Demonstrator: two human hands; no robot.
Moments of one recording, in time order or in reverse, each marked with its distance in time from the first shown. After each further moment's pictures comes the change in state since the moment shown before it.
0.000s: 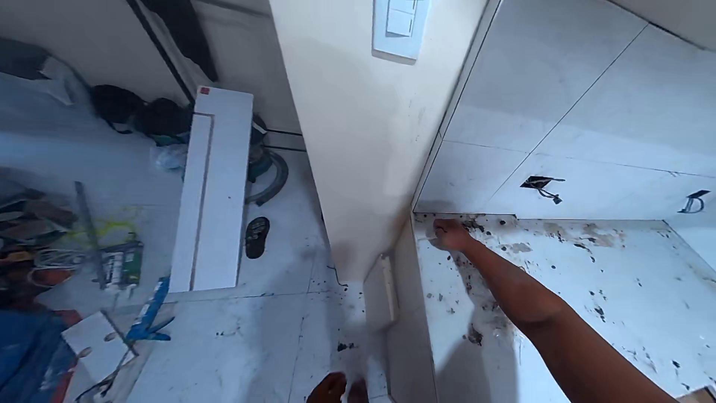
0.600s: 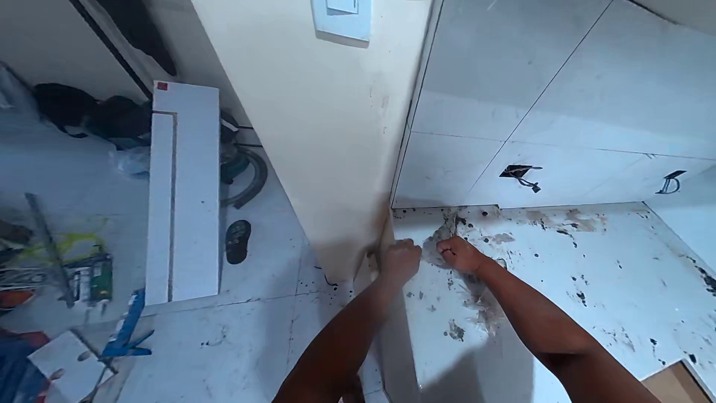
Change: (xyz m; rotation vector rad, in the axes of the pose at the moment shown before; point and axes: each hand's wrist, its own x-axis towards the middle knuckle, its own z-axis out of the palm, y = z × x) left_hand 0.067 0.376 0.076 1.045 -0.020 0.654; right_hand -0.087 0.027 -0.017 0.026 -0.112 -0.201
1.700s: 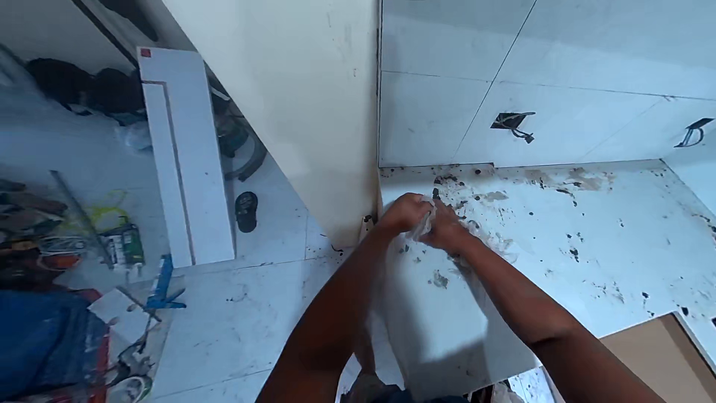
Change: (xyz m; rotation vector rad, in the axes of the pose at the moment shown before) left_hand -0.040 0.052 -0.046 -0.823 -0.014 0.029; right_hand -0.036 -0.008 0.060 -0.088 0.212 0.154
